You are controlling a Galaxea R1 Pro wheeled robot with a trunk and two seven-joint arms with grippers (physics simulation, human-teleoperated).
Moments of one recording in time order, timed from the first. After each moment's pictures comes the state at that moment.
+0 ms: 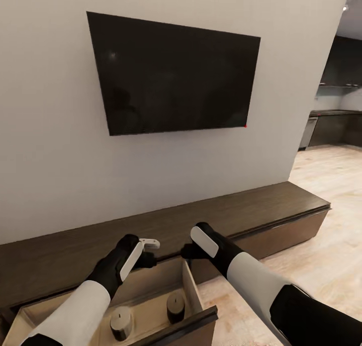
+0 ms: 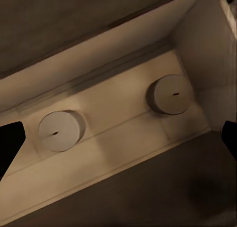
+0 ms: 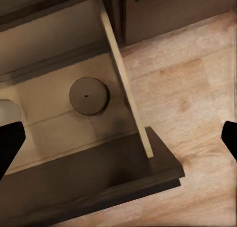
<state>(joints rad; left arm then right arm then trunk) -0.72 -0.07 -0.25 -0.75 0.32 0.98 0.24 -0.94 0.17 0.74 -0.53 -1.18 0.79 -0.72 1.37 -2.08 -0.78</state>
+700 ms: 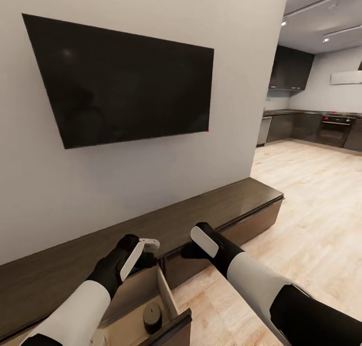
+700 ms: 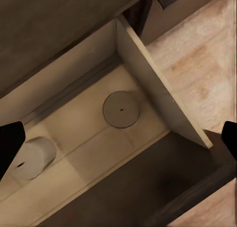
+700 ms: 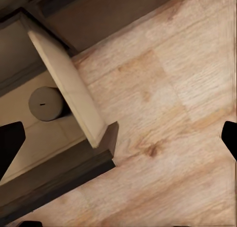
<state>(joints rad) -0.72 -0.07 -0.25 -0.75 0.31 0.98 0.24 -0.94 0.17 0.74 -0.53 -1.18 0.79 -0.72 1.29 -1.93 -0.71</state>
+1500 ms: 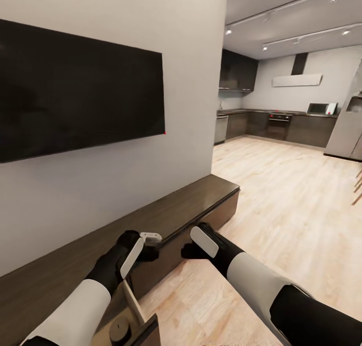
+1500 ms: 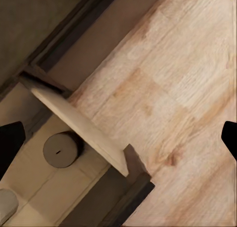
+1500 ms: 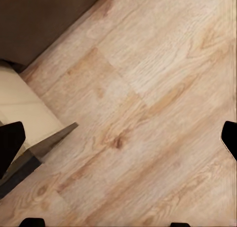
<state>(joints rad) -0.72 -0.08 -0.25 -0.83 0.31 0.98 0.24 -0.94 0.17 0.74 -0.53 -1.18 0.79 -0.72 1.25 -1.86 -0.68</state>
